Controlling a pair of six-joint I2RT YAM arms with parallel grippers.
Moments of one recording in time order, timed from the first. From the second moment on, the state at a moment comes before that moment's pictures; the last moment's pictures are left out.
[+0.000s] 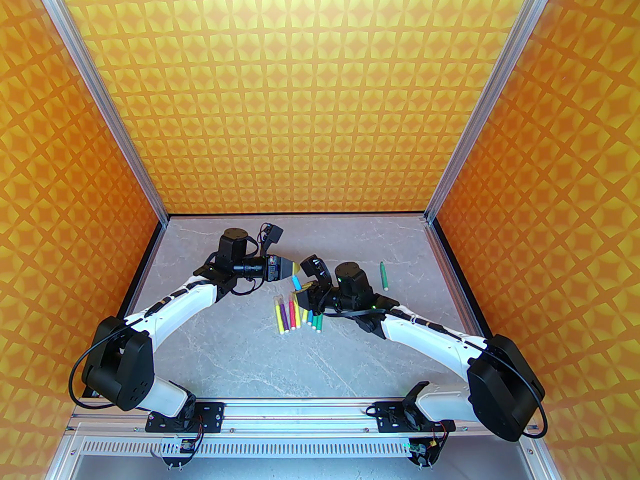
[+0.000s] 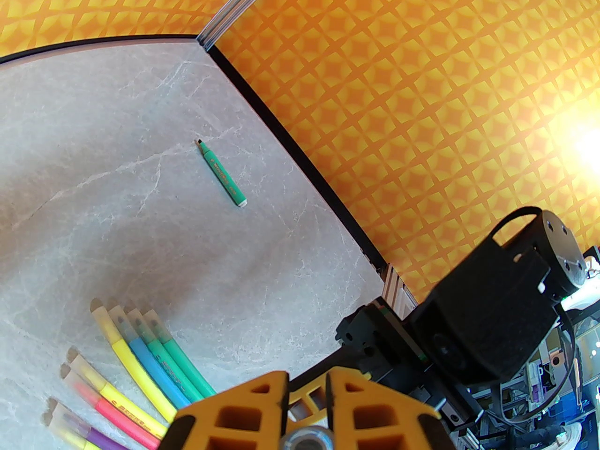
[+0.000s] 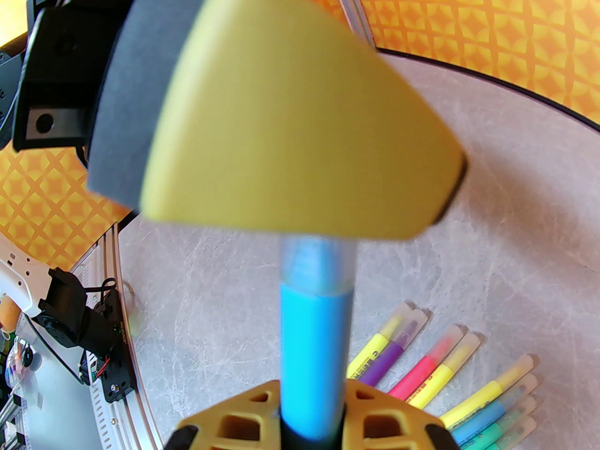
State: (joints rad) left arm -0.43 1.52 1.08 0.00 0.87 -0.49; right arm 0.66 1.34 0.76 0.13 -0.45 0.16
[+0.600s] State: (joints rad) left arm -0.38 1.53 1.09 0.07 0.83 -0.61; right arm 0.65 1.31 0.69 0.17 -0.44 0.16
